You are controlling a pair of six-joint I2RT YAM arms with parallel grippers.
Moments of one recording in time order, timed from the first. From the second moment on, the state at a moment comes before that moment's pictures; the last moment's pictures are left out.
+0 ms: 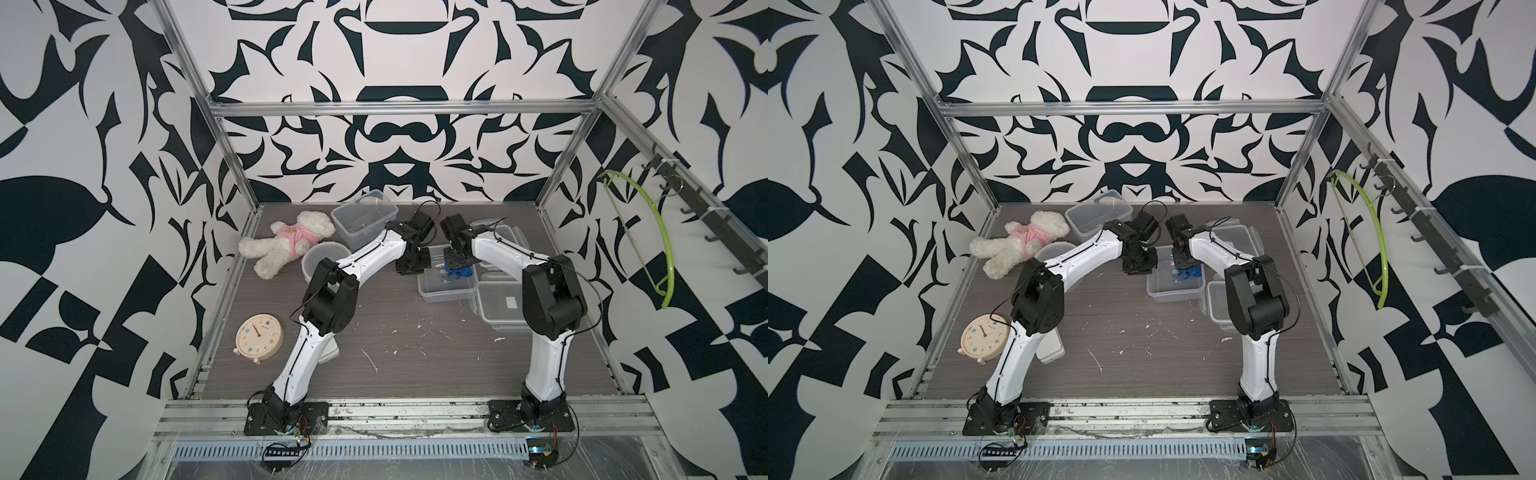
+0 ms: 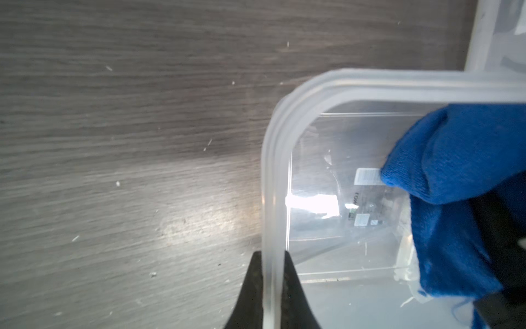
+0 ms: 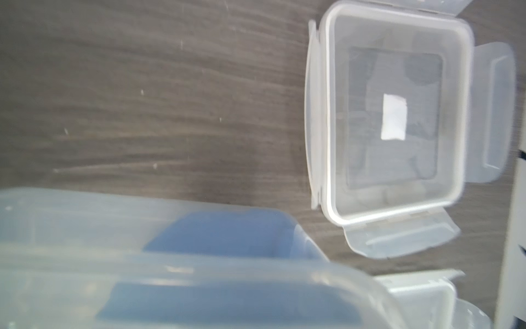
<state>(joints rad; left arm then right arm) -0.73 2.30 2.07 -1.01 0.14 -0.70 0.40 1.97 1.47 -0.75 0.36 0.21</state>
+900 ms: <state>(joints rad) -0.68 2.30 2.06 -1.16 0.06 -0.66 0.56 1.92 1.24 -0.49 -0.14 0.27</state>
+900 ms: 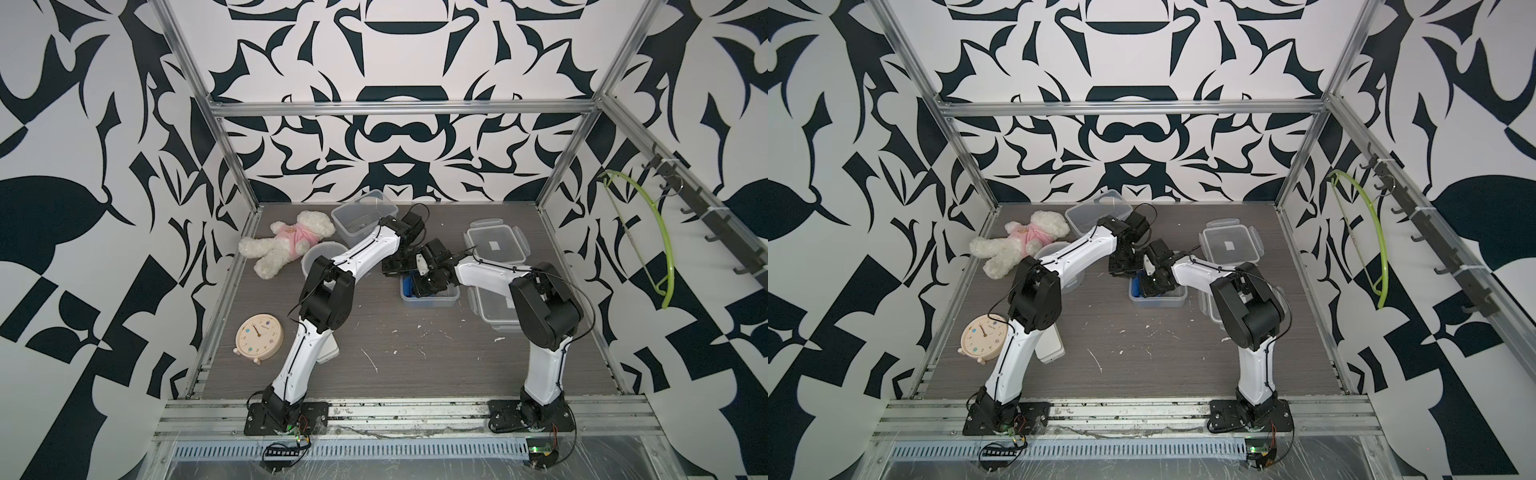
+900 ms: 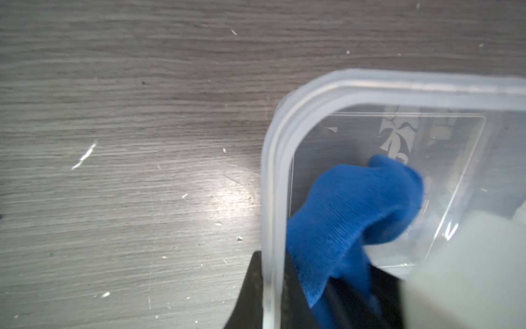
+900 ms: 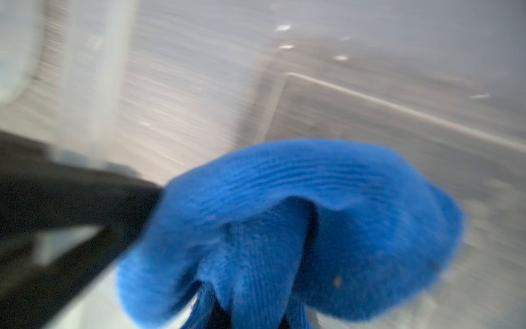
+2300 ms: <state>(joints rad) -0.66 2.25 2.00 -1.12 0.06 -0.65 0.45 2.00 1.49 -0.33 0.03 0.29</state>
